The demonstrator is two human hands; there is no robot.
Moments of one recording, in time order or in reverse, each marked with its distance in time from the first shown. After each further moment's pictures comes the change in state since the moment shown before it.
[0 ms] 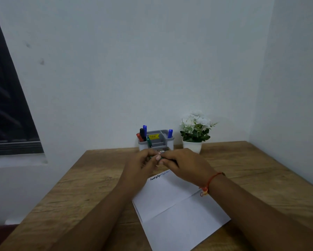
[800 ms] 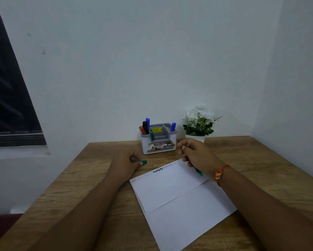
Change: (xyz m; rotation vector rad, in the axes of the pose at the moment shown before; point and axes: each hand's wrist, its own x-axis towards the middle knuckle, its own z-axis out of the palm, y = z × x) left_hand 0.011 -0.055 -0.035 0.482 0.015 -0.319; right_hand -0.001 0.027 0.009 0.720 0.080 0.612
